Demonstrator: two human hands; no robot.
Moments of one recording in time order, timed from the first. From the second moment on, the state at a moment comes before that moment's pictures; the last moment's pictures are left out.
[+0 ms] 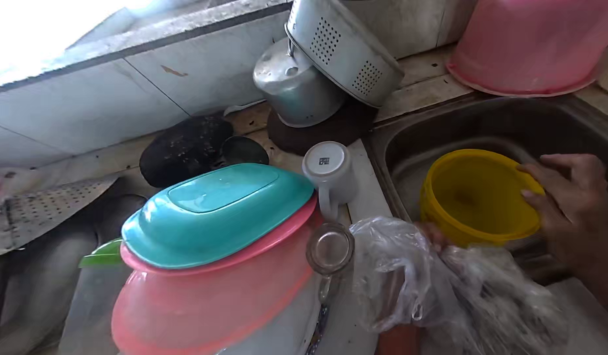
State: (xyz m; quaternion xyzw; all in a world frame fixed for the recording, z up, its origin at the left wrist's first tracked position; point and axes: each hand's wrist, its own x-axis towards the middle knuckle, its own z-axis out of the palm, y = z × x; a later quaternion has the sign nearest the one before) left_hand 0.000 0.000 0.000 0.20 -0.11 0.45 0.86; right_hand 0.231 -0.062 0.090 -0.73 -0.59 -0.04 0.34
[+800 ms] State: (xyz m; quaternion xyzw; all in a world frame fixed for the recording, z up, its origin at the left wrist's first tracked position) left_hand -0.002 0.001 0.066 0.42 0.12 0.52 0.73; right_hand 0.184 -0.085 0.100 -0.46 -0.73 -0.07 0.50
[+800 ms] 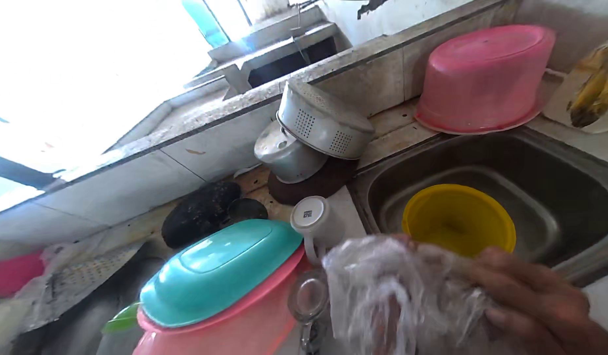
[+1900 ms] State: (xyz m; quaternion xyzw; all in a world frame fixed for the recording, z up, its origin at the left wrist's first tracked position) left_hand 0.077 0.042 0.072 0.75 0.45 0.42 0.25; right_hand 0.241 -0.033 0.078 -0.66 -0.59 0.08 0.46
